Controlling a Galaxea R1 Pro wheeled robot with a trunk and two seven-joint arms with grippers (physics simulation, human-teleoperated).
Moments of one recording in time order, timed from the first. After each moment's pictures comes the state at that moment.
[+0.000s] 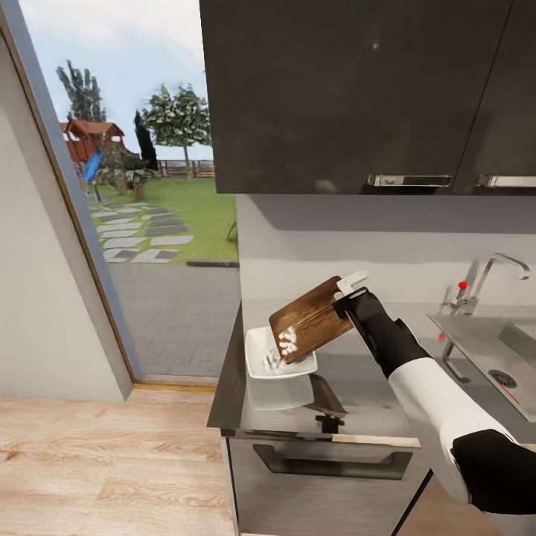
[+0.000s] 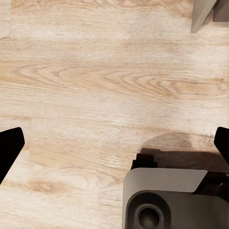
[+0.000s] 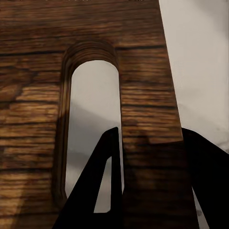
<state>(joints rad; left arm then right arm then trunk) -0.36 -0.03 -0.17 0.08 0.12 -0.20 0.22 -1.04 -0.03 0.26 -0.83 0.31 0.75 0.05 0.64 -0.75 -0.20</state>
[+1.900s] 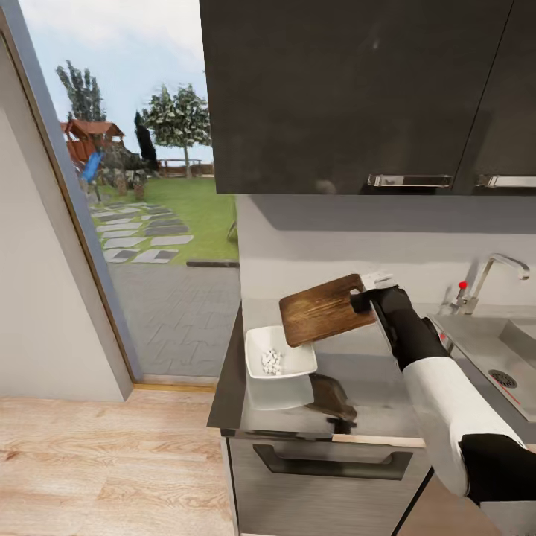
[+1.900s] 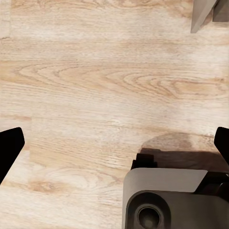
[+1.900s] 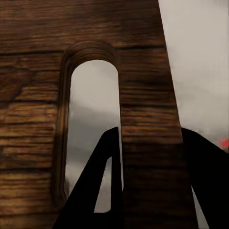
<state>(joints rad) -0.36 -0.03 -0.17 0.07 0.12 -0.20 0.22 -1.04 -0.04 0.02 -0.87 0.34 0.75 0.13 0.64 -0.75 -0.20</state>
